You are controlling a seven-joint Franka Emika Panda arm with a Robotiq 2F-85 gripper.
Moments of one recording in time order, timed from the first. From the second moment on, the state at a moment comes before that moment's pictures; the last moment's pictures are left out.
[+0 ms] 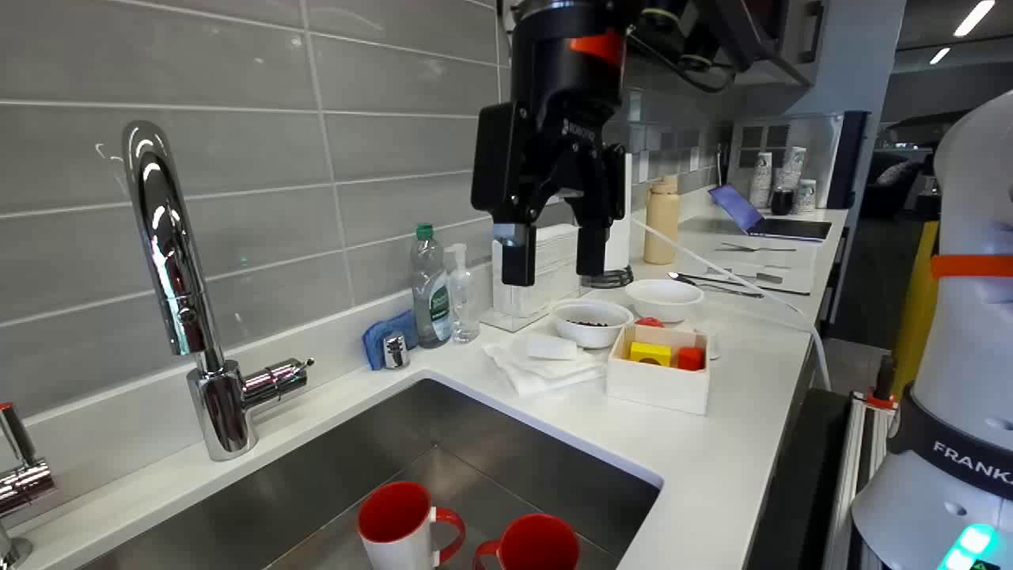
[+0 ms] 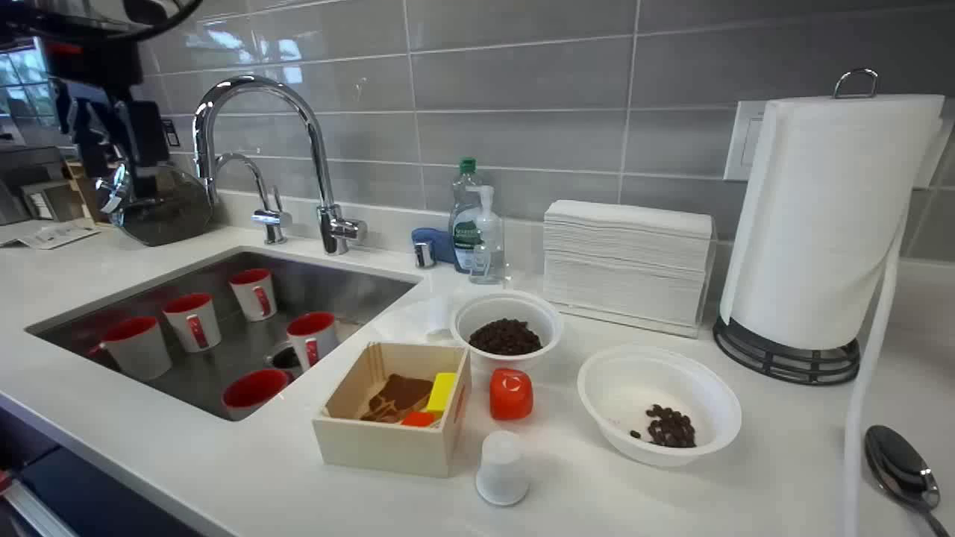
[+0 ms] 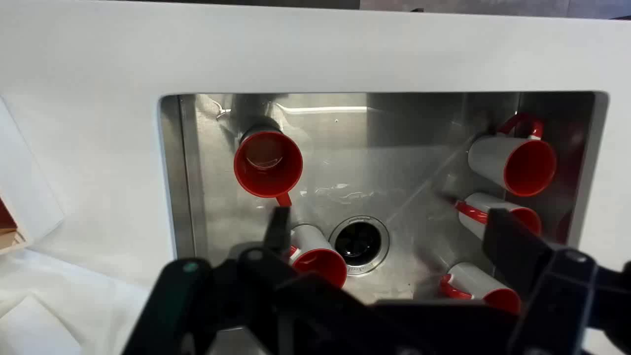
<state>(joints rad) 0.30 -0.69 0.26 -2.71 0.40 2.04 0.27</state>
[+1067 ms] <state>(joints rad) 0.28 -0.68 0.27 -2.71 0.37 2.08 0.27</state>
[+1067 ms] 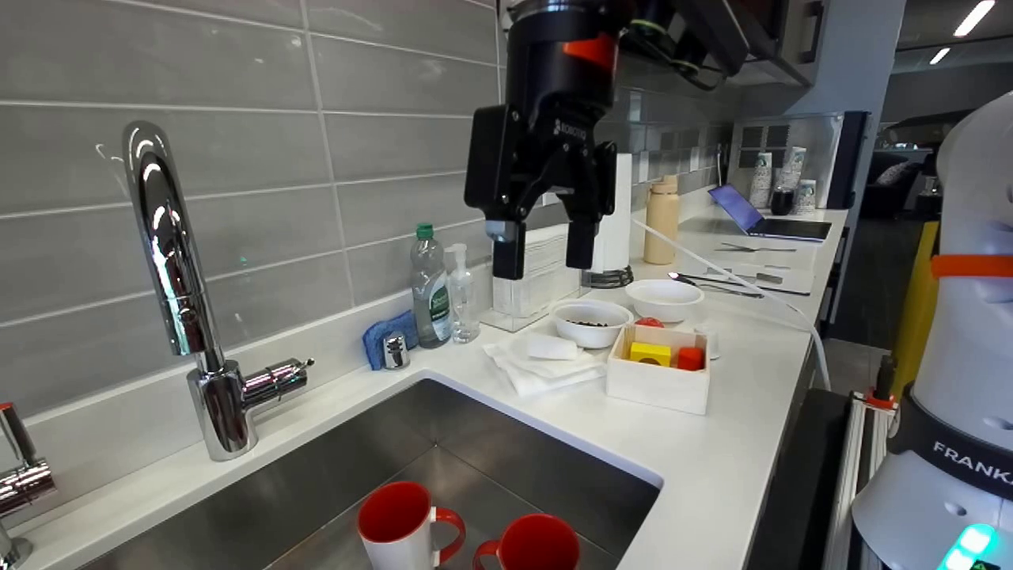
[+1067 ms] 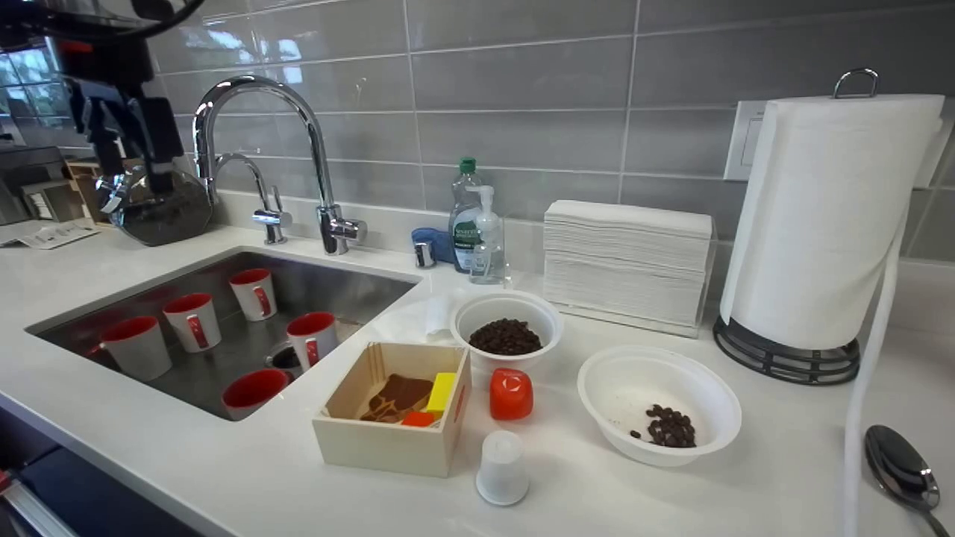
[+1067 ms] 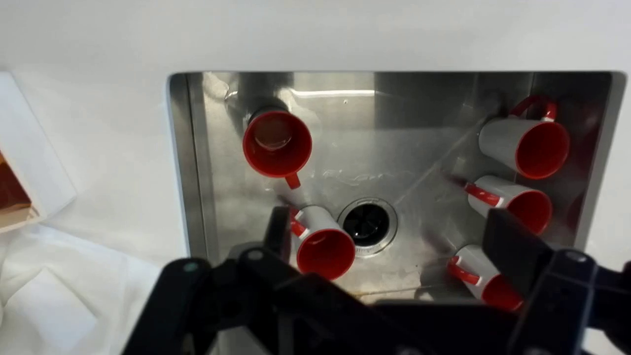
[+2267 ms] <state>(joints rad) -0.22 -0.35 0.37 -2.76 -0.41 2.65 0.55</state>
